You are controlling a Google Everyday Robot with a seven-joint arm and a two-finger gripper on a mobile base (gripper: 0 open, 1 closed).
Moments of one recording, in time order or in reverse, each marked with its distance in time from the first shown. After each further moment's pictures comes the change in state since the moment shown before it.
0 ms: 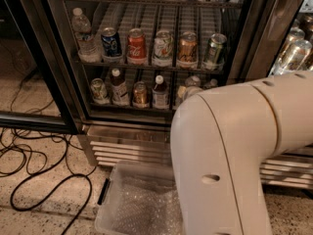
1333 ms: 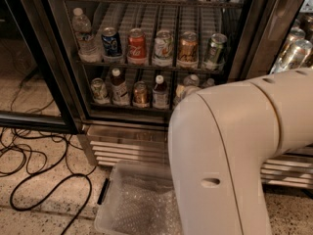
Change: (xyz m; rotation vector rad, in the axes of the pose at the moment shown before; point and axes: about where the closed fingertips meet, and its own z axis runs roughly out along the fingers) arm -0.003 0.015 -0.007 -0.020 -0.024 -0.017
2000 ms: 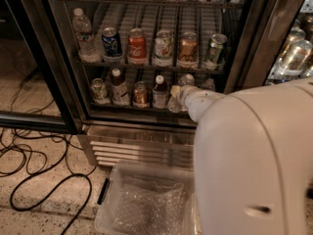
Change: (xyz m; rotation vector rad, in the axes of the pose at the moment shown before) arm -0.001 0.028 -0.030 -0.065 0.058 0.022
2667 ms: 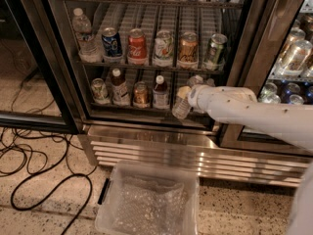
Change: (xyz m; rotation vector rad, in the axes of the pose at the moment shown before) arm -0.002 0.006 -0.066 -0.049 0.134 0.097
